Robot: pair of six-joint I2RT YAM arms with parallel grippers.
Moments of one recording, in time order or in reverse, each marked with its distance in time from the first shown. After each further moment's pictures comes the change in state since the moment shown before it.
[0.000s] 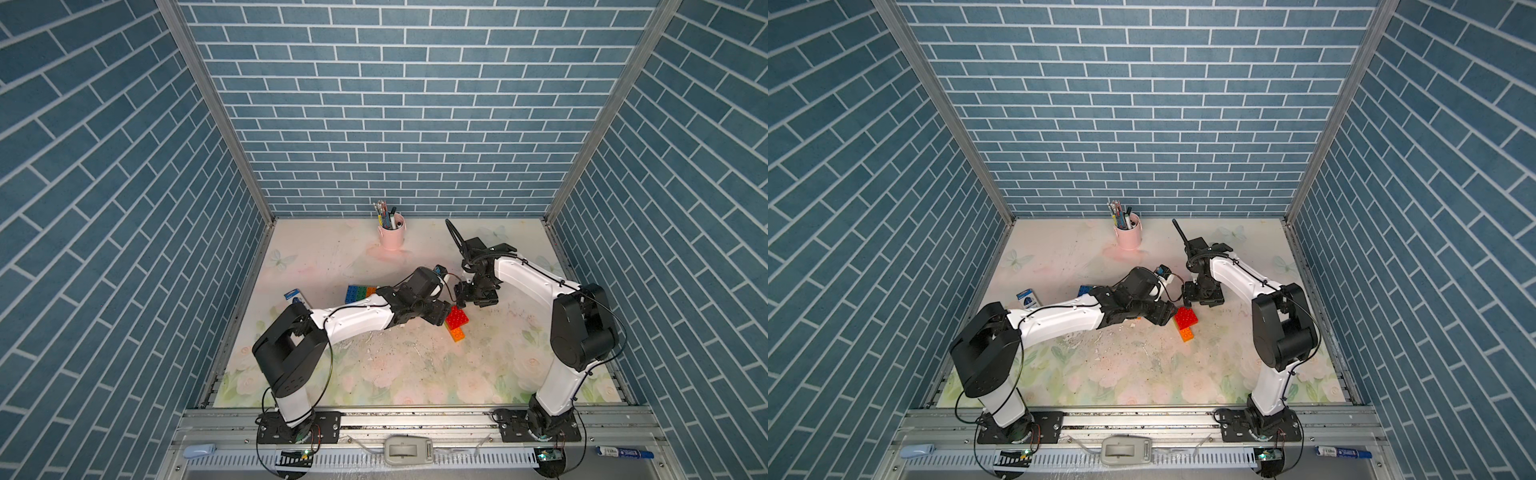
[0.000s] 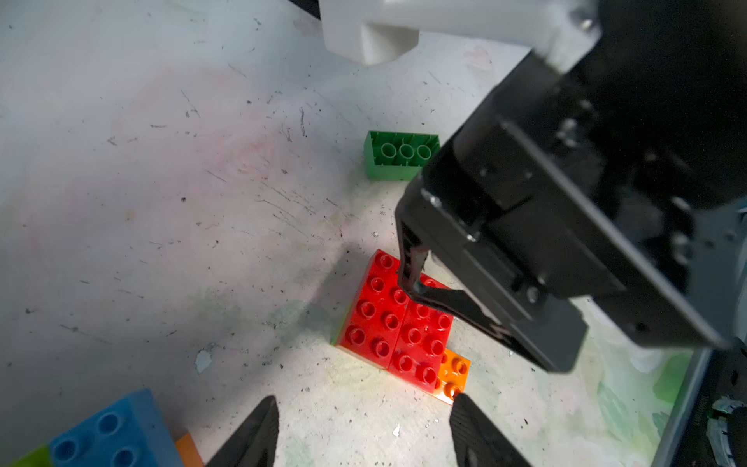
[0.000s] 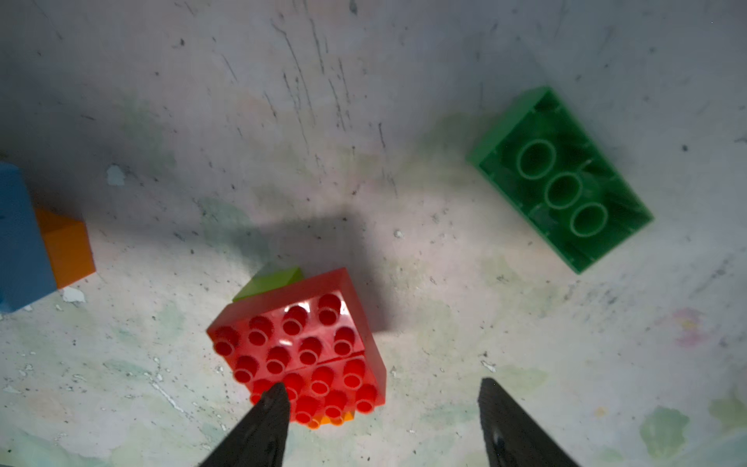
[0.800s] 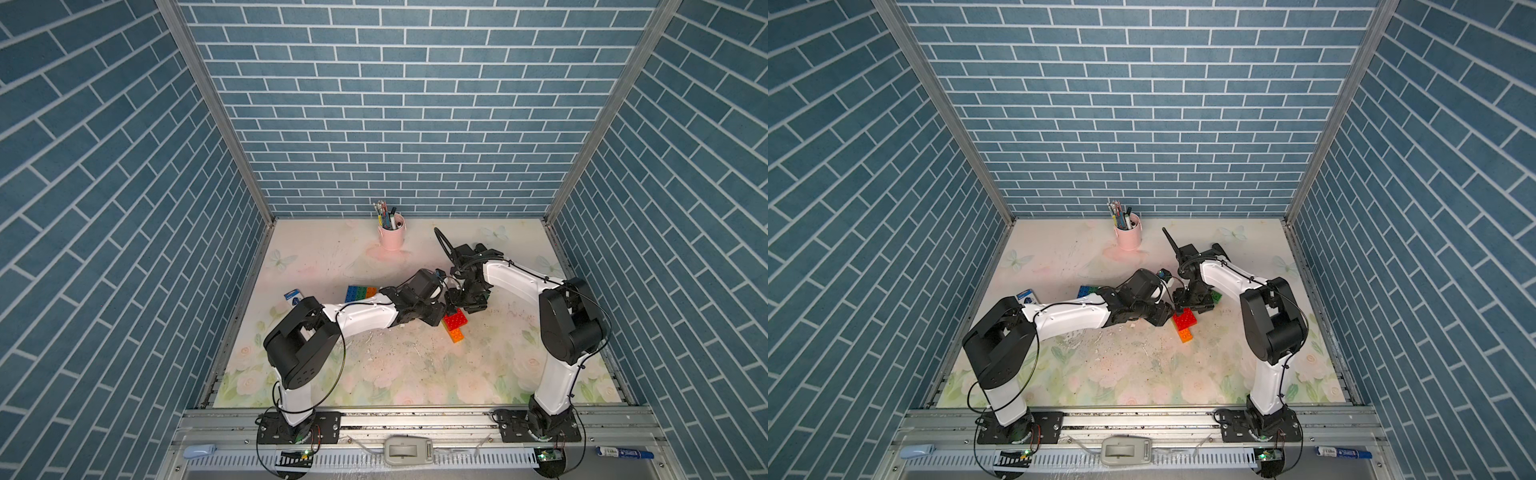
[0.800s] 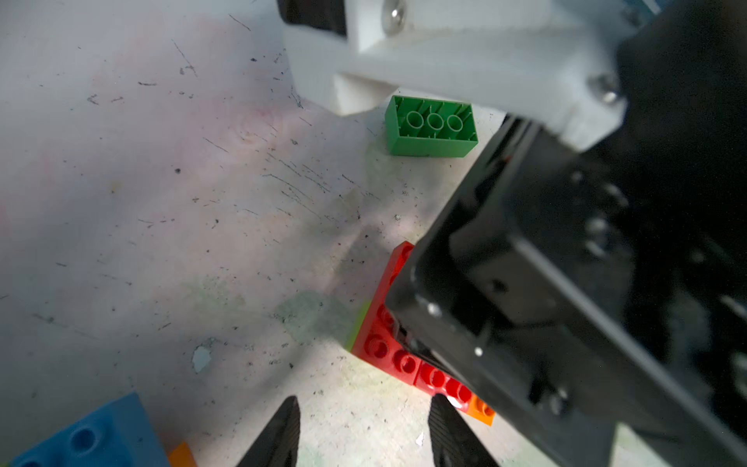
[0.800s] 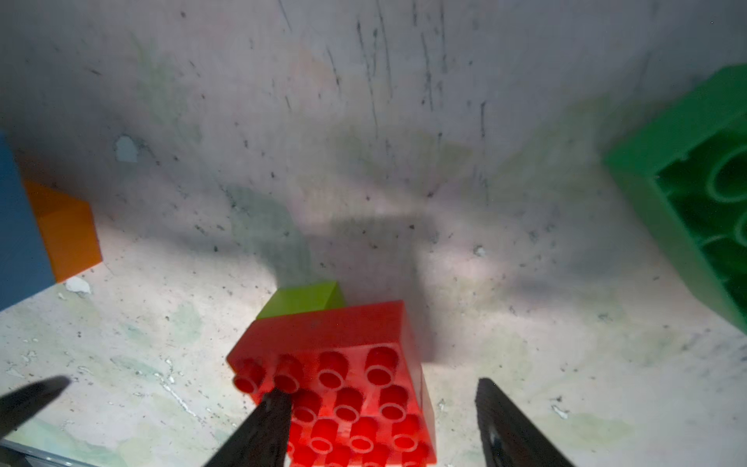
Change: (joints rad) left arm 0.025 0.029 -0.031 0.028 0.015 0.003; right arm 0.056 0.059 -0.024 0.044 -0.047 -0.009
